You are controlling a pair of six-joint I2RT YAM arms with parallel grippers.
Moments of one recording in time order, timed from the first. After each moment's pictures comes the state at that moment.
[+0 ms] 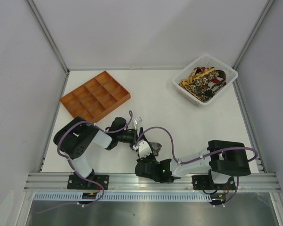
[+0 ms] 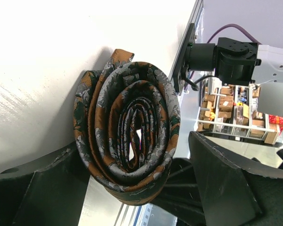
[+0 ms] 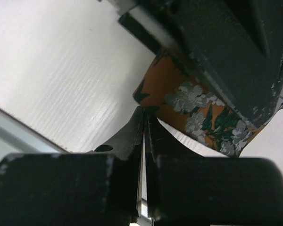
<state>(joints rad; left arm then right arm) -0.60 1.74 0.44 0.71 0.93 -0.85 1.54 1.63 0.73 0.03 0.76 0.64</state>
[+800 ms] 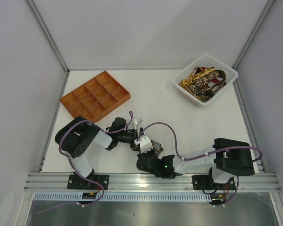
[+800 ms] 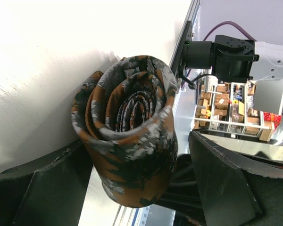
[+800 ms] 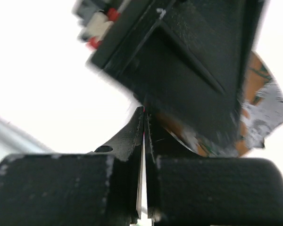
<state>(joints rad) -0.60 1.76 0.43 0.75 0.95 -0.87 1.47 1.61 0.73 0.07 0.72 0.61</state>
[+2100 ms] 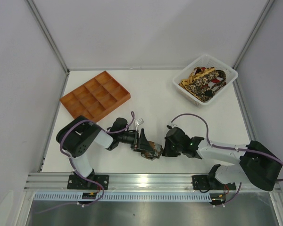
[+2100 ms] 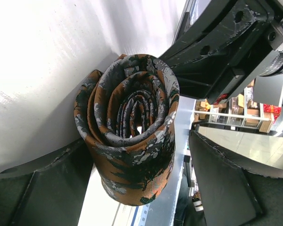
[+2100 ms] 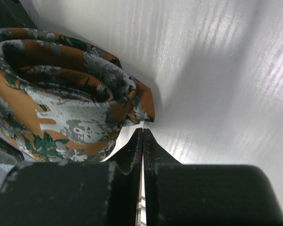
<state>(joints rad) -0.61 1.77 0.44 0.75 0.97 -0.87 0.92 1.24 0.50 -0.20 -0.03 0.83</state>
